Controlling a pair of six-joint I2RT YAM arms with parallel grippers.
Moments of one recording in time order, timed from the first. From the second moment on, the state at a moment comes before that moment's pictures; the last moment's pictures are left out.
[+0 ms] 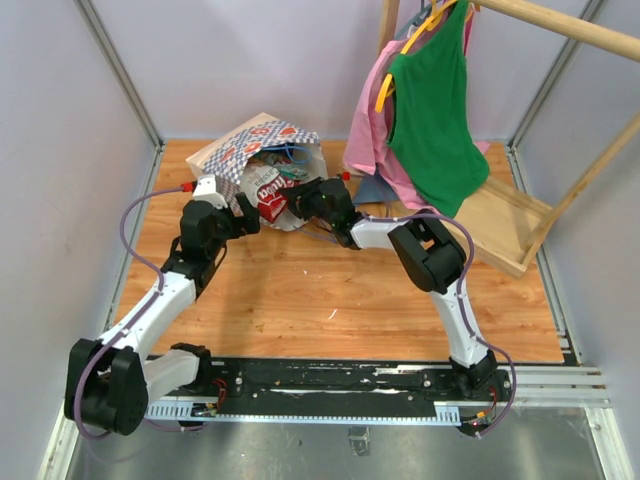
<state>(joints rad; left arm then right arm) -0.22 1.08 0.61 0.18 -0.09 -0.32 0.68 2.27 1.42 0.63 -0.09 1.59</state>
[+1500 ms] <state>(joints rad) -0.17 1.21 0.59 0.24 -0.01 -0.35 -0.02 1.08 0.43 -0.13 -0.32 0.89</state>
